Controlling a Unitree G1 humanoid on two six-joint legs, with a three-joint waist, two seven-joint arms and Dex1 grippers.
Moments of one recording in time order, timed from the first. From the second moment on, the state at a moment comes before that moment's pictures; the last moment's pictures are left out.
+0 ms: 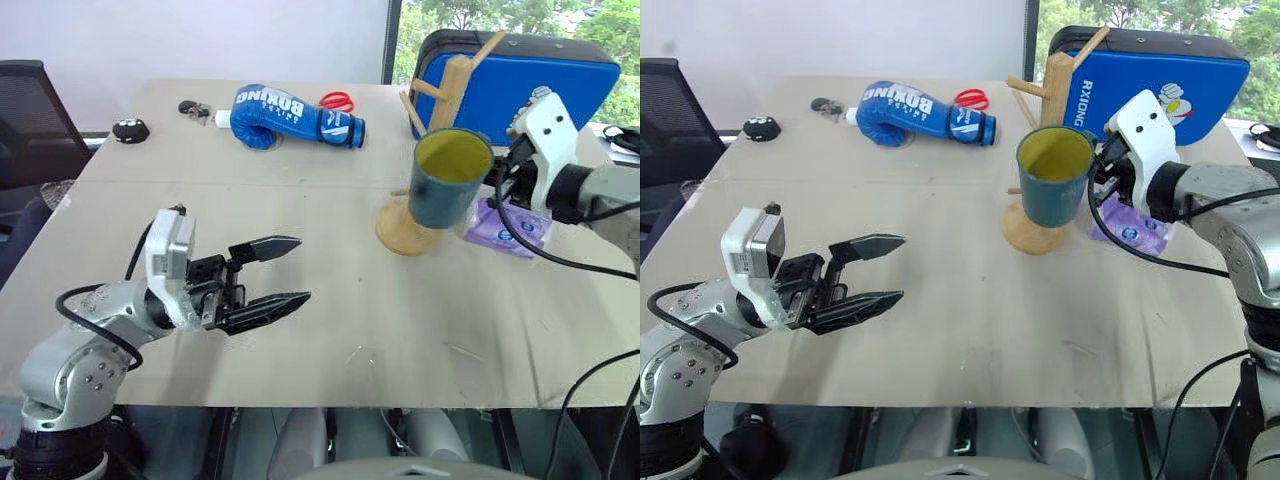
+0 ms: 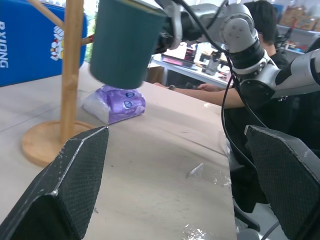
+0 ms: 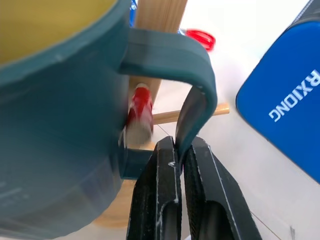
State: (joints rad) left arm -0.02 0.73 0.34 -0.52 -1.01 0.60 -1.07; right arm -0.72 -0.83 0.05 -0.32 0.52 0.98 0.54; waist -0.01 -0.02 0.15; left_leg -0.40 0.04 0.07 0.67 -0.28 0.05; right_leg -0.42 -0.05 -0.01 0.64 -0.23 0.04
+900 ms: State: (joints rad) left arm 0.09 0.78 0.30 -0.41 -0.85 0.57 -0.98; right arm 0.35 -0.70 -0.61 -0.60 0.52 0.60 0.82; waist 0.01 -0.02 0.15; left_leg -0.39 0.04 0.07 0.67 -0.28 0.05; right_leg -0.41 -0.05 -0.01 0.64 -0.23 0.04
